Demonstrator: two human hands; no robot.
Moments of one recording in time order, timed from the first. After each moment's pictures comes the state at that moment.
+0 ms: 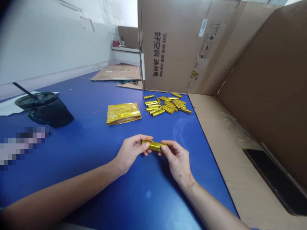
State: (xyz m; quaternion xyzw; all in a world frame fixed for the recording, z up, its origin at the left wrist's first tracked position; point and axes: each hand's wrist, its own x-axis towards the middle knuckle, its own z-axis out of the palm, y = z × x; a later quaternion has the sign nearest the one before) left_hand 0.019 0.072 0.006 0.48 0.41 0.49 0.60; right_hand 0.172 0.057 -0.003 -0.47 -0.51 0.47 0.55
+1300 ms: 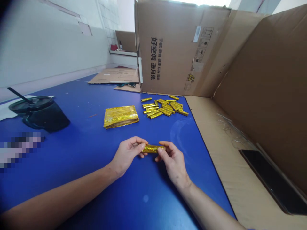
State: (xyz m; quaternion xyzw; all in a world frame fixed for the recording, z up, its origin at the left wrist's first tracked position) left_hand 0.016 0.074 0.006 0.49 0.43 0.49 0.58; right_hand 0.171 0.058 -0.004 -0.47 -0.52 0.49 0.52
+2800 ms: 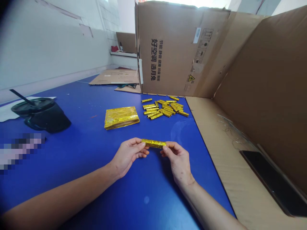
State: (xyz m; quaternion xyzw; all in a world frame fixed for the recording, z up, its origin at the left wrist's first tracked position) left_hand 0.015 0.078 0.001 0.38 0.42 0.50 0.66; right_hand 0.176 0.065 -0.006 -0.48 -0.43 0.49 0.59
